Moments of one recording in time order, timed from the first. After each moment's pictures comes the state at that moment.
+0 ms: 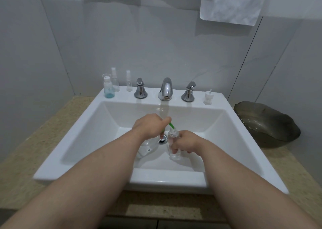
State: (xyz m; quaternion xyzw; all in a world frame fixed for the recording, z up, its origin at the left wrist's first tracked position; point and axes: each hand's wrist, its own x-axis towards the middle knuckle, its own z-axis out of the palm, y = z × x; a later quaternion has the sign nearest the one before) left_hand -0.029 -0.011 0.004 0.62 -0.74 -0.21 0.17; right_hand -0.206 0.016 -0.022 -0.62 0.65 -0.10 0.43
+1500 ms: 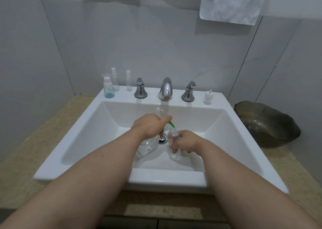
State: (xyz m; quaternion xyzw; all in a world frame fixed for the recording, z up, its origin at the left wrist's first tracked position) left_hand -0.025 -0.011 0.002 0.61 -0.73 -0.23 0.18; right_hand -0.205 0.017 -0.021 -0.62 0.64 -0.11 0.43
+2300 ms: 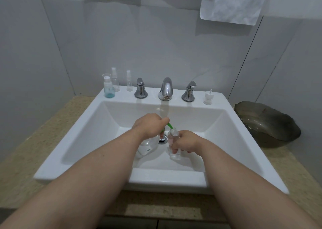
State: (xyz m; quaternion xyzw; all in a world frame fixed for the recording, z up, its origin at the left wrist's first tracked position) left_hand -0.026 -0.014 0.002 0.61 -0.75 -0.21 0.18; right_hand -0.205 0.017 -0.022 -0.63 0.64 -0.10 0.43
